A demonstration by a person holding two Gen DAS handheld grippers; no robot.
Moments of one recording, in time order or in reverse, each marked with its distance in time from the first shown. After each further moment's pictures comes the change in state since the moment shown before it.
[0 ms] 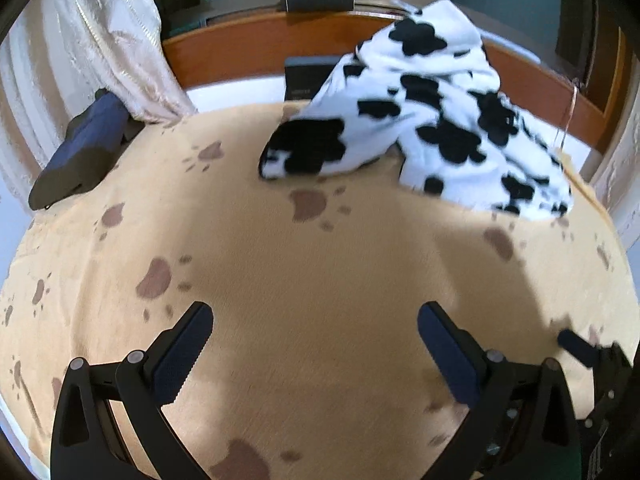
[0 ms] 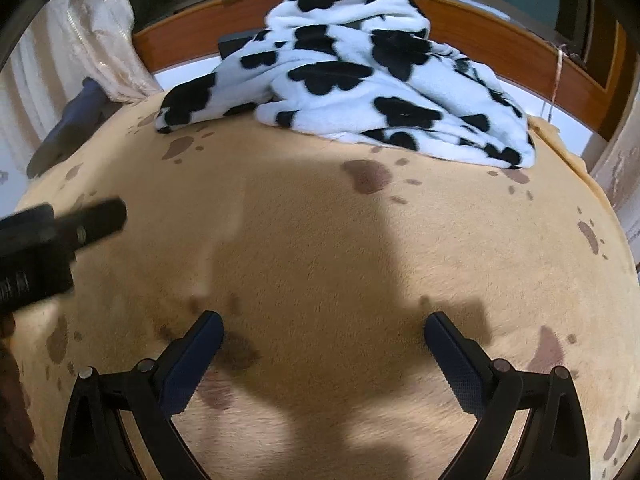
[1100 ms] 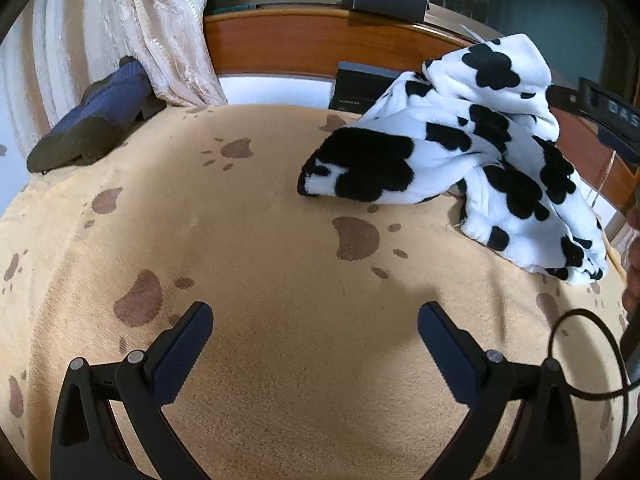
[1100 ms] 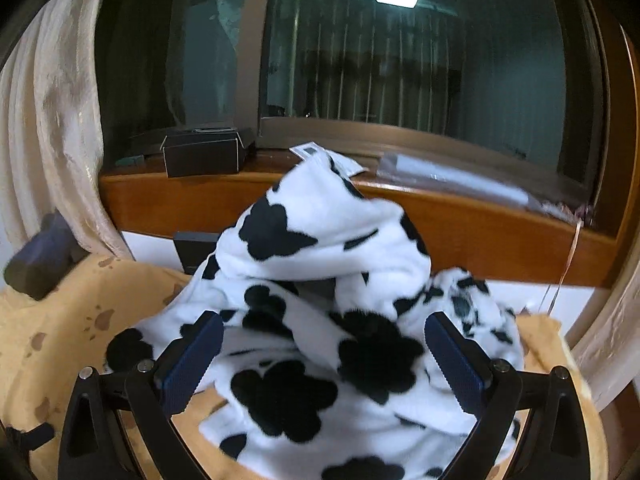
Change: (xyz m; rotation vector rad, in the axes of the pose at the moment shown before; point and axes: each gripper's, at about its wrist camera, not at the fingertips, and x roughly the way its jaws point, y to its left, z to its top) left arm 0.055 0.036 0.002 -0.173 -0.057 0.017; right arm 0.006 -0.019 0.201 -0.074 -0.457 -0.057
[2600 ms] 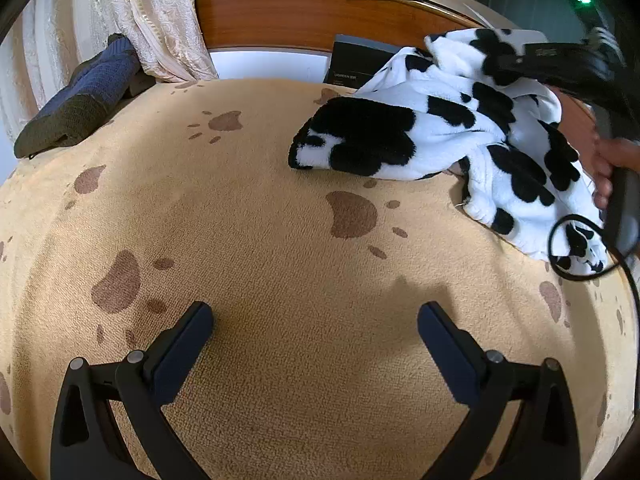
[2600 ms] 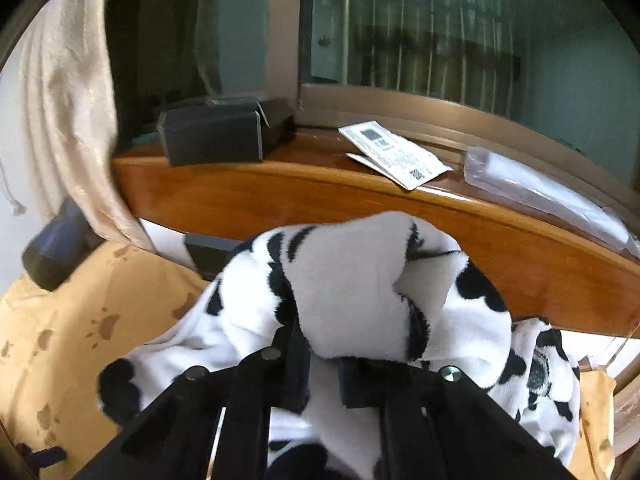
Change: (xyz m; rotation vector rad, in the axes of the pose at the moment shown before) left arm 0.012 -0.001 -0.003 -0.018 0.063 -0.017; right arm 0.076 0.000 0.039 -0.068 0.082 0.226
